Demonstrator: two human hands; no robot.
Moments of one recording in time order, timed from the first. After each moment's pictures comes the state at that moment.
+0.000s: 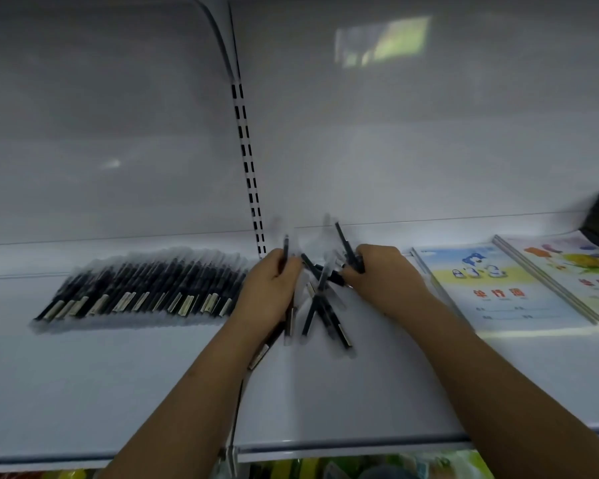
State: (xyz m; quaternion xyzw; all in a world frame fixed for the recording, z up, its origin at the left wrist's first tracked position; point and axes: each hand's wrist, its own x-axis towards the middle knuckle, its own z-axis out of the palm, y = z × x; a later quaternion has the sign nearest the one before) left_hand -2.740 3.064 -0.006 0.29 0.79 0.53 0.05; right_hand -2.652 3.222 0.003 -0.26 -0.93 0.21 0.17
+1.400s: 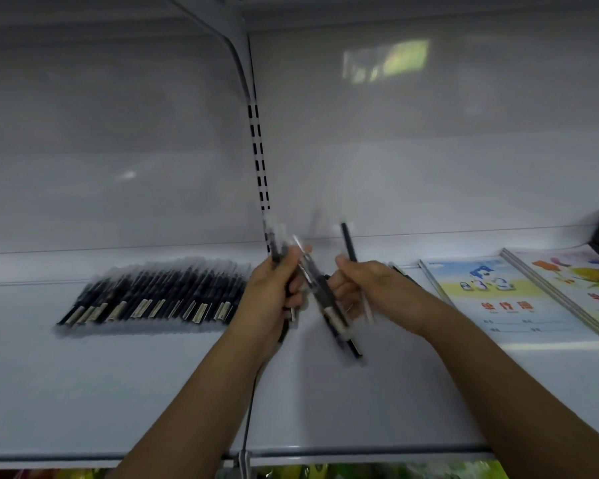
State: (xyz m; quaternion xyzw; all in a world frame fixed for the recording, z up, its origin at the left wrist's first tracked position) left_hand -2.725 3.051 0.011 0.24 0.52 0.79 0.23; right_hand -2.636 3.205 0.019 -0.06 -0.80 0.60 0.08
